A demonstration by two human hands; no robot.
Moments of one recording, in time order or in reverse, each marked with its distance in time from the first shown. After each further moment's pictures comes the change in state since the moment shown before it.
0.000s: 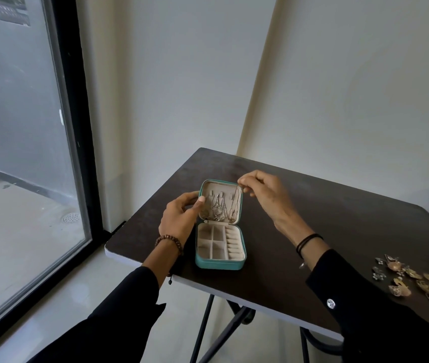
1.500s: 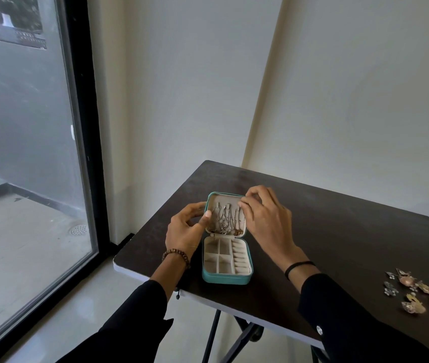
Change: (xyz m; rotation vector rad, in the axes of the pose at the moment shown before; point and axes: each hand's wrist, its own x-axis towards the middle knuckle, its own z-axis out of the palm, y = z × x) left_hand 0.002 -0.002 -0.003 -0.102 -0.021 0.114; right_hand -0.009 0.031 0.020 -0.955 0.419 -0.701
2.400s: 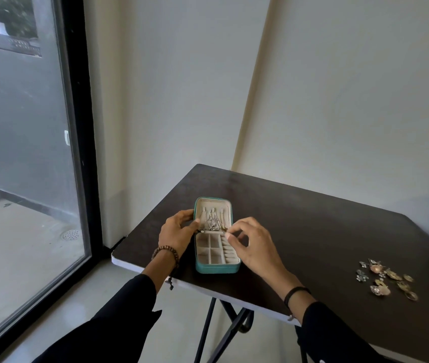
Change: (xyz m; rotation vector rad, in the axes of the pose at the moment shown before) left_hand -0.023 0.020 -0.008 0.131 -0.045 -0.115; right_hand -0.054 -0.019 -0.040 0.552 -0.450 0.383
